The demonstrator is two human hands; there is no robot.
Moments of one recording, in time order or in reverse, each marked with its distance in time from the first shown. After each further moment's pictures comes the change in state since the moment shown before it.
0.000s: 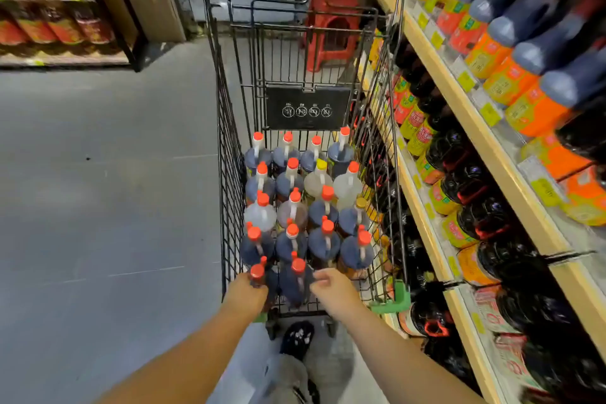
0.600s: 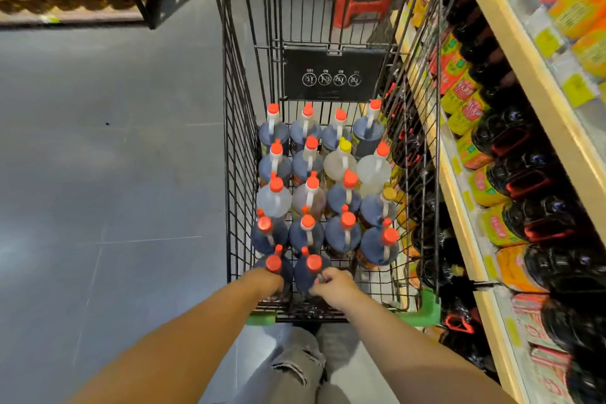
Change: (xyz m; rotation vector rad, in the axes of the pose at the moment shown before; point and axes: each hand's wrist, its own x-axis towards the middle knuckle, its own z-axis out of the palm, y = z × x) left_hand 0.044 0.023 0.004 0.151 -0.347 -0.190; right_hand 0.079 0.027 0.035 -0.132 -0.213 0.105
